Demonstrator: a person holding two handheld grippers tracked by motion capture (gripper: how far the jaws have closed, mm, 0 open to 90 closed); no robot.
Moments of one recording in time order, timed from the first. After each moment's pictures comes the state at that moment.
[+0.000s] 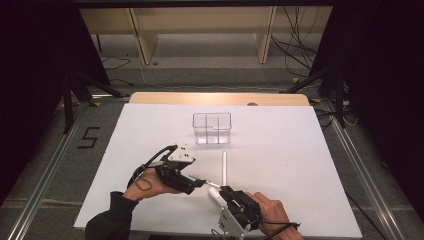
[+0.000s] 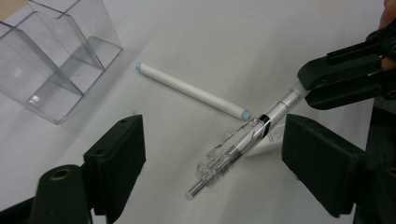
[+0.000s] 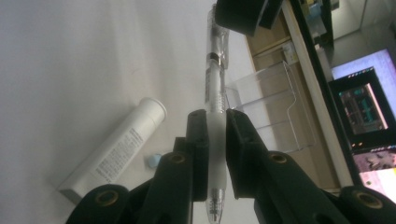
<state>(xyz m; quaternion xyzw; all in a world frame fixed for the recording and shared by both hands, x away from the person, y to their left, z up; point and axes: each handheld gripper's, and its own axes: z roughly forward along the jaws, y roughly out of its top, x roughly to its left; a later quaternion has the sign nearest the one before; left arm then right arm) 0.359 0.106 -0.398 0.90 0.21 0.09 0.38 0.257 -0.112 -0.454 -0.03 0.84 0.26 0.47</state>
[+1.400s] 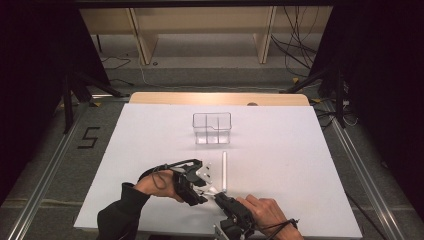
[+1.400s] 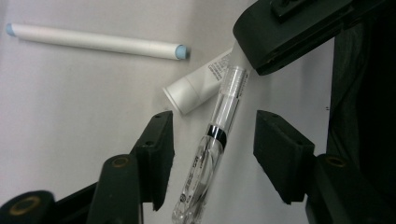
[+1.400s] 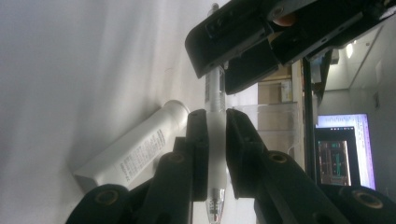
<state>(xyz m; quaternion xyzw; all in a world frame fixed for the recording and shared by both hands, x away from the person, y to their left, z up) 0.355 0.066 -0.418 0.98 0.04 0.03 0.21 0.249 -0.102 -0.472 -0.17 0.83 0.20 0.50</state>
